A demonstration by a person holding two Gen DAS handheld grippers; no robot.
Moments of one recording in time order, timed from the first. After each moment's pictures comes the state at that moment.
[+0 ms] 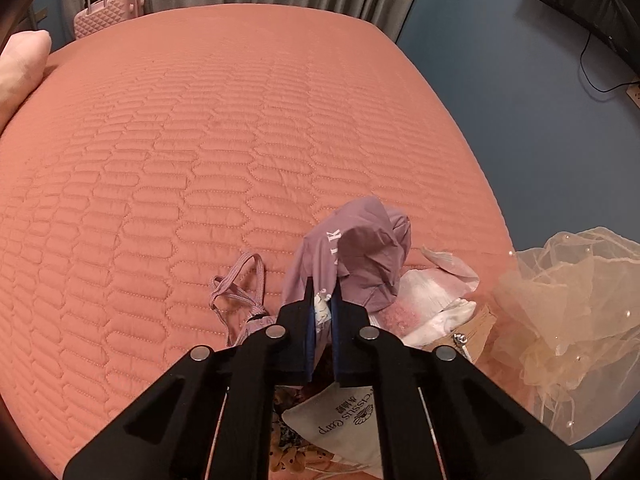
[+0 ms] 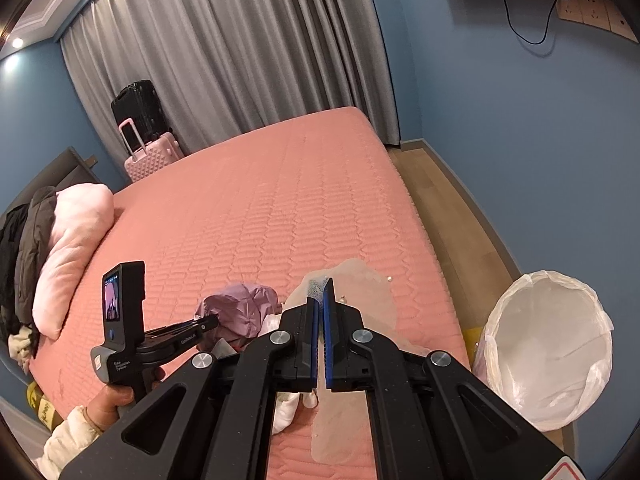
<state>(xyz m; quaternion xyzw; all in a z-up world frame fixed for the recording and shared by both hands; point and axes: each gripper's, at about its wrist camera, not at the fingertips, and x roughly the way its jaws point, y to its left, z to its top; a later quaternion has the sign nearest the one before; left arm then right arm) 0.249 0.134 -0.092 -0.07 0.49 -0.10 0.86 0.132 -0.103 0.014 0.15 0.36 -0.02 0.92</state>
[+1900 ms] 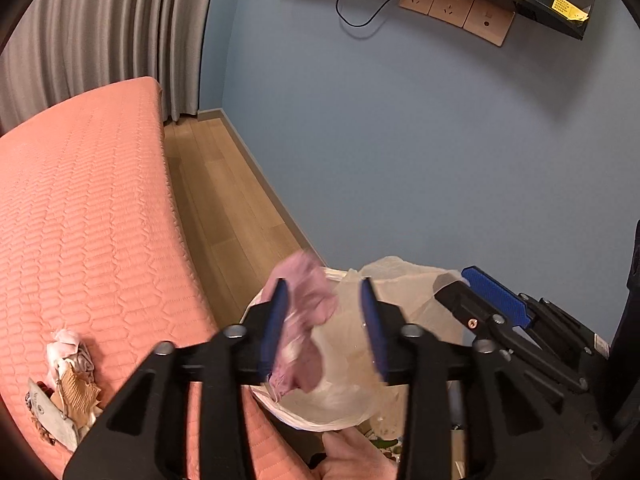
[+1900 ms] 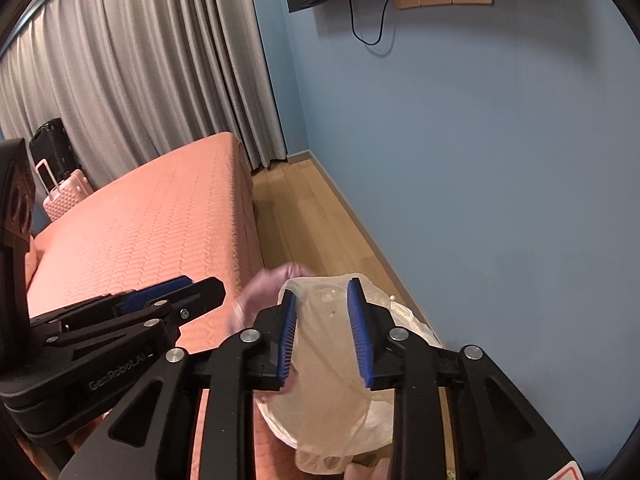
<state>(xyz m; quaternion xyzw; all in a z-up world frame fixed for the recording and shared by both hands) 0.159 -0.187 0.046 0.01 0.42 -0.33 0.85 0.047 -0.329 0.040 0.15 0.36 -0.19 0.90</state>
